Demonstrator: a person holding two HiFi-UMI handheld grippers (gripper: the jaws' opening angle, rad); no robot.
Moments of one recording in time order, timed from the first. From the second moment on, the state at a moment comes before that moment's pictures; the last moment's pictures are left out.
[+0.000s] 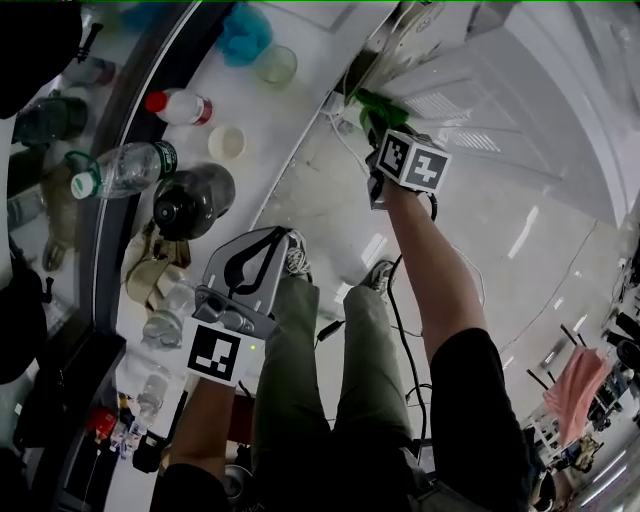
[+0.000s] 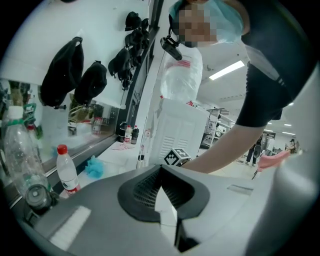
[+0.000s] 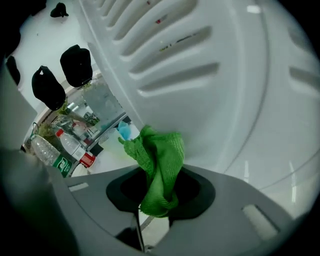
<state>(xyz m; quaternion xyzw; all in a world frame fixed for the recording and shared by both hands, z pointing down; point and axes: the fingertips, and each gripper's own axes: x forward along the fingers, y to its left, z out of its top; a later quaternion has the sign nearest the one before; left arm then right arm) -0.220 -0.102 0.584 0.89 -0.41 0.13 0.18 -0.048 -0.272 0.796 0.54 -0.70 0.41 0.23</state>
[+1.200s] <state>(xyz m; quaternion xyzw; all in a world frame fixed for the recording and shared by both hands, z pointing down) -0.055 -0.044 0.557 0.91 -0.36 0.14 0.17 0.193 -0.101 0.745 0.61 -0.63 0.45 0.18</state>
